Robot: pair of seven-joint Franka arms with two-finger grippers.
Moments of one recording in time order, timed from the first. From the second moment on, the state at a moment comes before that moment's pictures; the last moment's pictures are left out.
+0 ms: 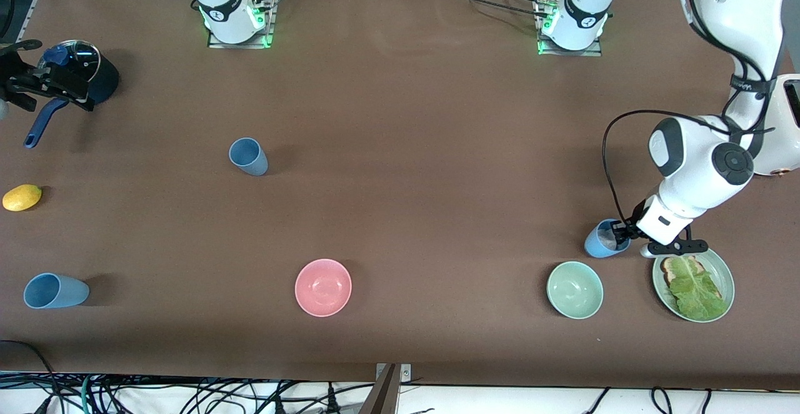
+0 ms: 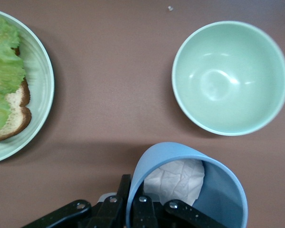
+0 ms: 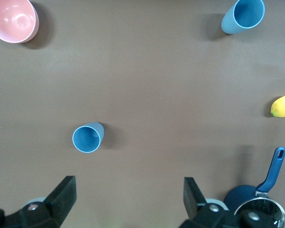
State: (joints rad) left arm 0.06 0.45 -0.05 -1.89 -0.05 2.48 -0.04; right arm 0.09 0.01 -0.11 -1.53 -0.01 1.51 -0.04
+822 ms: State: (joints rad) left arm -0.27 0.28 -0.06 -1.86 -0.05 2.22 -0.66; right arm 0.09 0.01 -0.11 -1.53 -0.01 1.51 -0.04
